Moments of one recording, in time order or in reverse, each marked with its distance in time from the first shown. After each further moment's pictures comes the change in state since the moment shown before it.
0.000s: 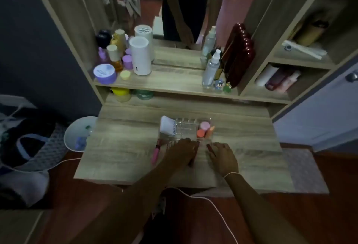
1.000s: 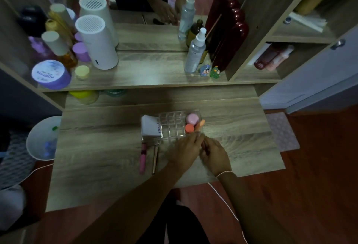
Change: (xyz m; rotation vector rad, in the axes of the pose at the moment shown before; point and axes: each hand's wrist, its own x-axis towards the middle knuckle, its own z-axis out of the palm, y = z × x) left_hand 0.048 0.013 0.028 0.187 0.243 0.288; right_hand 0.005 -0.007 0.016 0.196 0.077 0.126
